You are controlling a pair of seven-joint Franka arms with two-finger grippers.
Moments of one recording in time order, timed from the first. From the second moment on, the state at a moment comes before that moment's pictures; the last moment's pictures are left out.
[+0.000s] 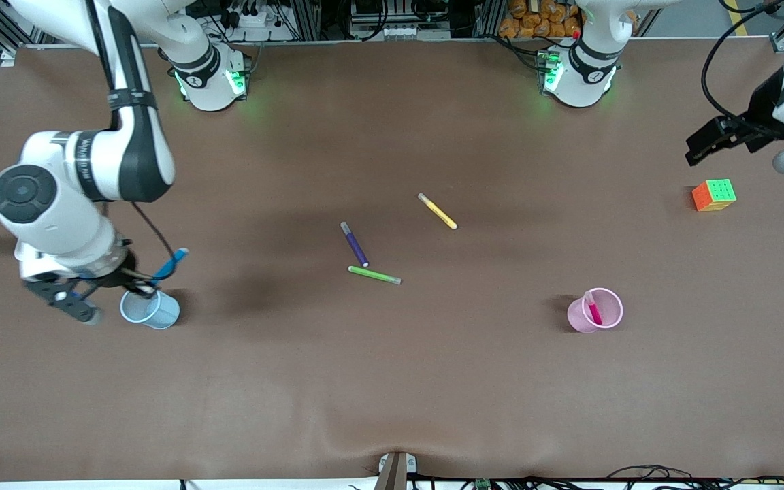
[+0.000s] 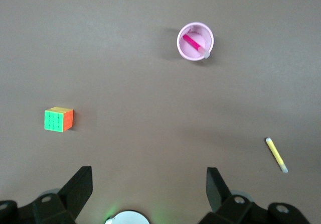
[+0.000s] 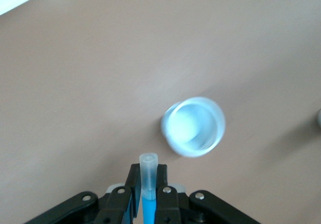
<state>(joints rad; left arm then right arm) 0.00 -0.13 -0.10 -1.68 0.04 1.53 -0.29 0.62 0.35 -0.59 -1.72 -0.03 2.12 0.56</state>
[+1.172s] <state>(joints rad) -0.01 -0.17 -0.08 -1.74 0.04 1.56 -0.29 0.52 0.52 -0.59 -1.81 -0.21 2.56 0.54</state>
